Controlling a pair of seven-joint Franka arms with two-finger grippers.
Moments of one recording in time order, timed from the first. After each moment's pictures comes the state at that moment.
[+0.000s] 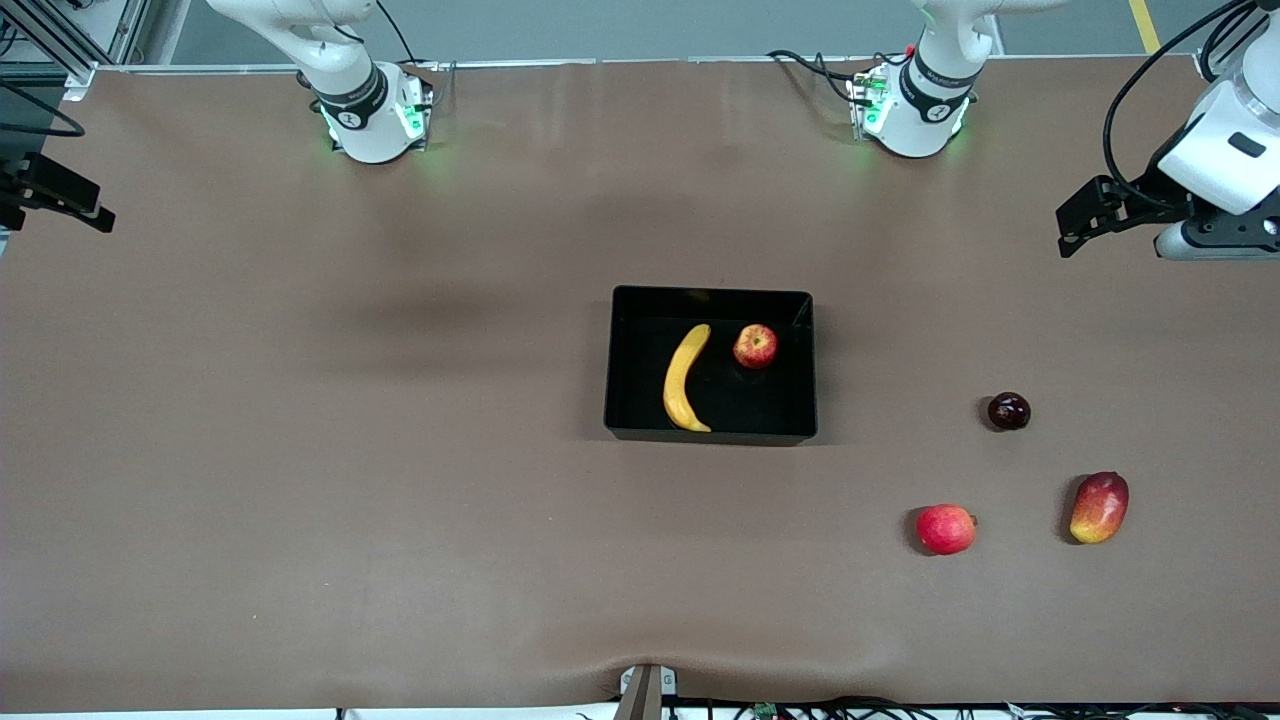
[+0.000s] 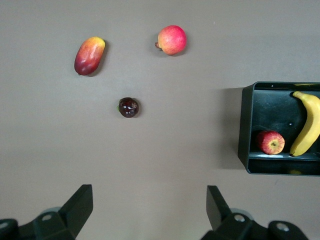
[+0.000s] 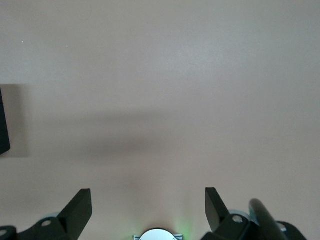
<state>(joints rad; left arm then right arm) 0.01 -0.07 -0.13 -1.64 0.04 1.59 -0.08 -0.07 -0.04 -0.02 -1.51 0.02 1.40 -0.05</state>
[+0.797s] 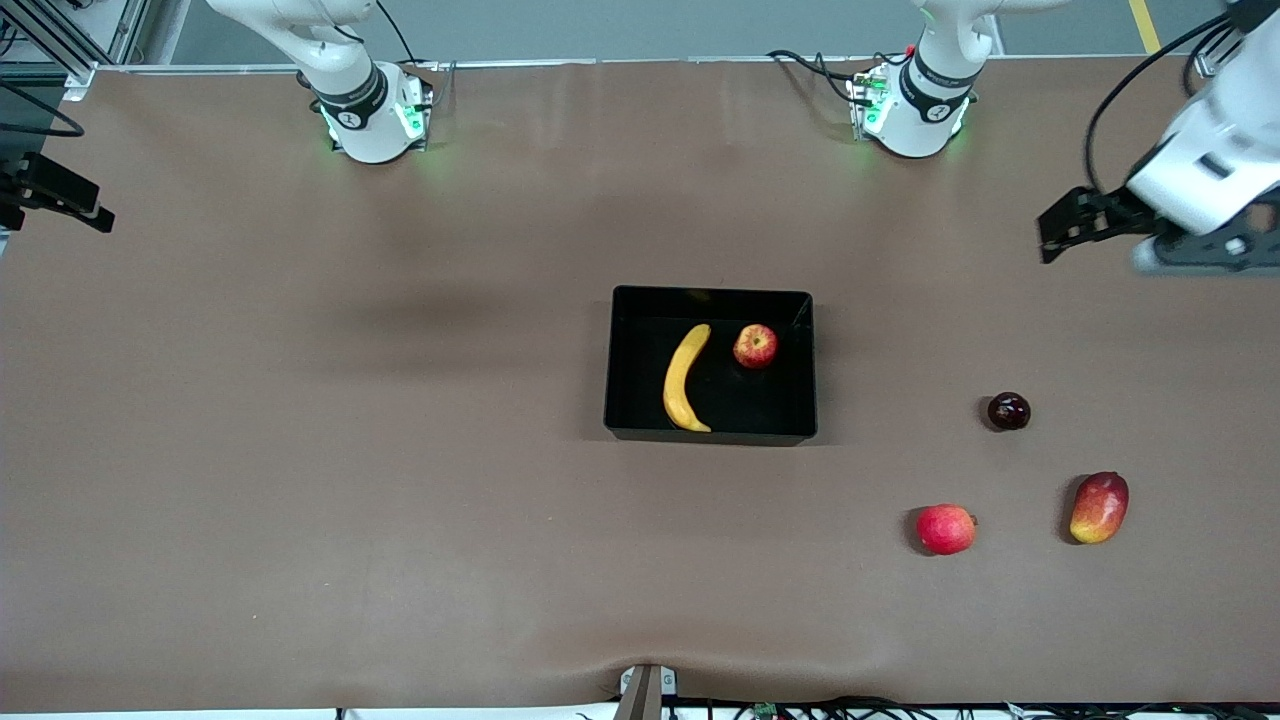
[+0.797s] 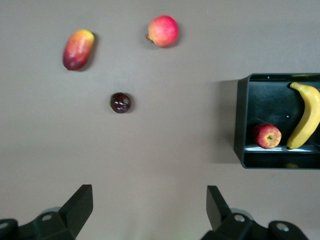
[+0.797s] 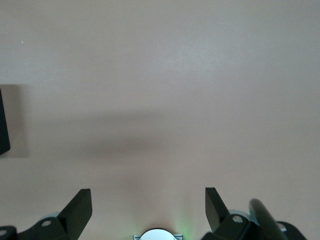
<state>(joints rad) -0.01 -0.01 -0.17 -1.61 0.04 1.56 -0.13 -0.08 -0.04 -0.02 -1.51 0.02 1.40 -0.05</state>
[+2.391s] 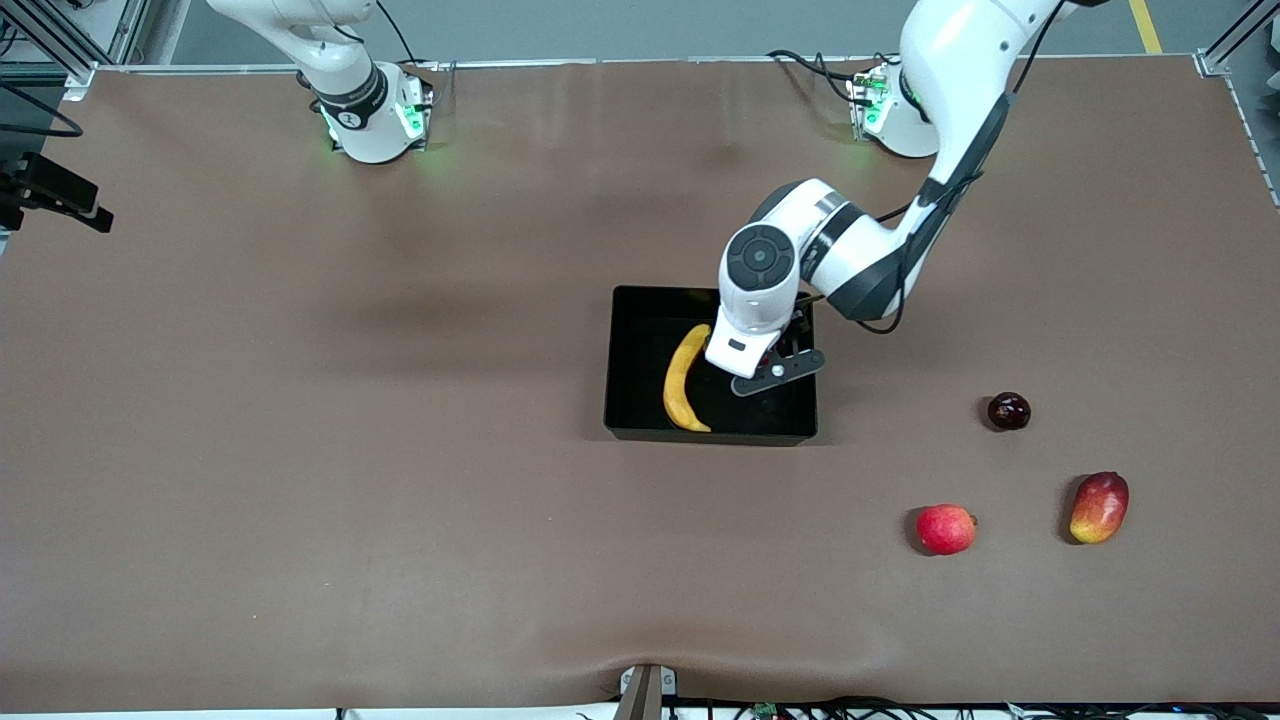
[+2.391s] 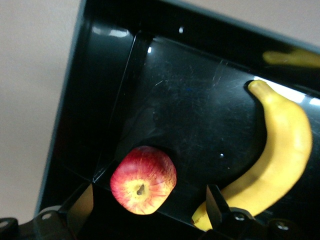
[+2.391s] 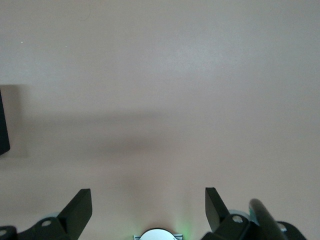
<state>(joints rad) -0.32 0.53 -0.37 -1.76 0.27 2.09 -1.13 -0.08 -0.04 -0.02 -1.51 0.02 1.40 -0.05</state>
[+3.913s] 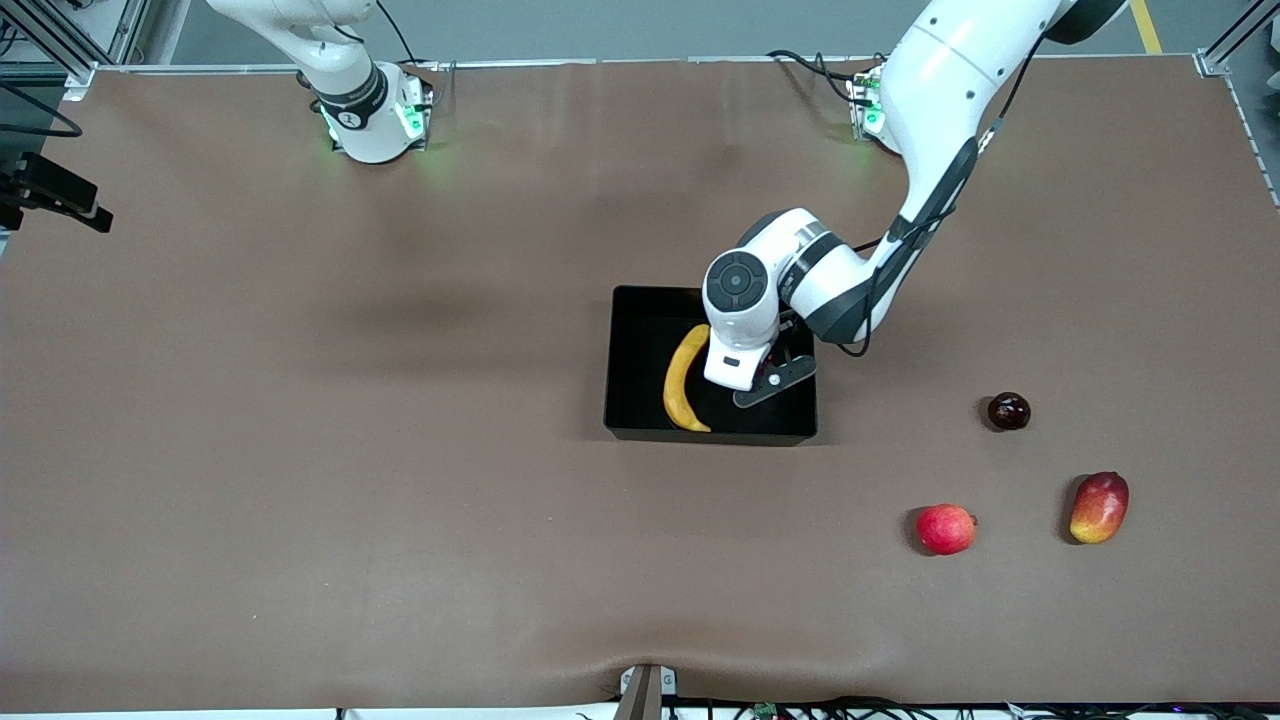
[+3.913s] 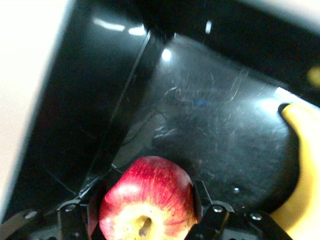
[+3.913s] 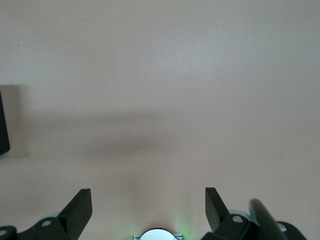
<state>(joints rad) -0.32 0.60 -0.37 -1.70 0.37 2.06 -1.29 -0.08 -0.04 -0.03 -1.51 0.02 1.40 -0.05</state>
